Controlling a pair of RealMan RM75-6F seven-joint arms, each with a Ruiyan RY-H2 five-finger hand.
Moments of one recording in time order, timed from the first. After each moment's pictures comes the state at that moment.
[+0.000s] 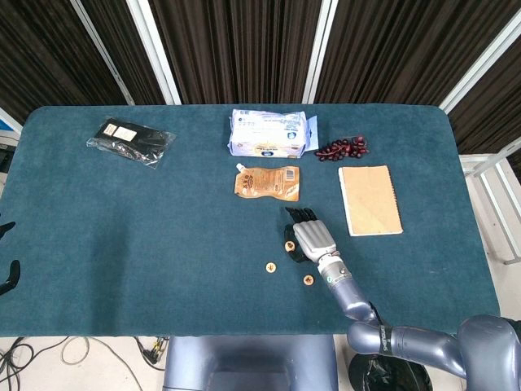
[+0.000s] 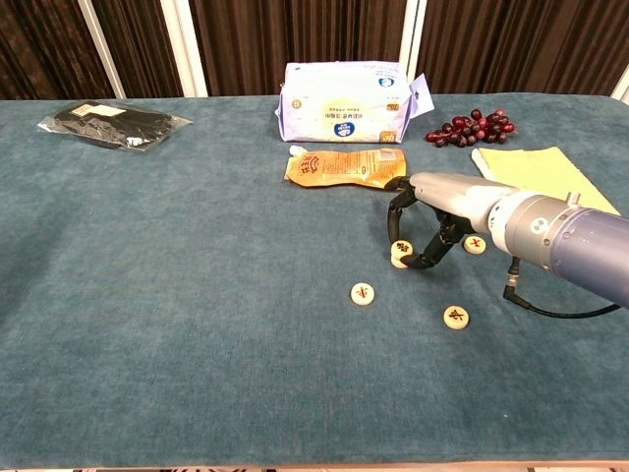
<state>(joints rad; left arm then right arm) -0.07 -1.01 -0.07 -1.64 1.41 1.46 -0.08 0.79 -1.71 0.19 -1.35 -0.93 0.89 -0.34</state>
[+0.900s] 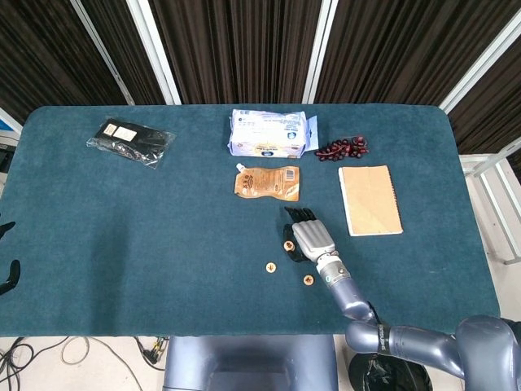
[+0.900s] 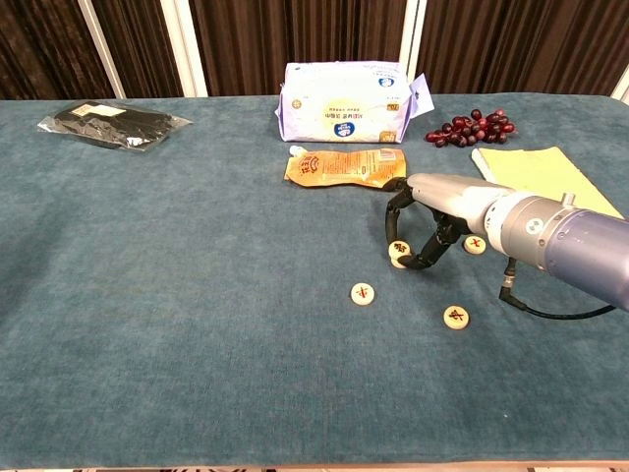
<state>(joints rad) -0.07 -1.02 -0.07 -1.64 1.41 1.46 -0.08 0.79 -1.72 0.20 -1.34 -0.92 0.89 -0.34</state>
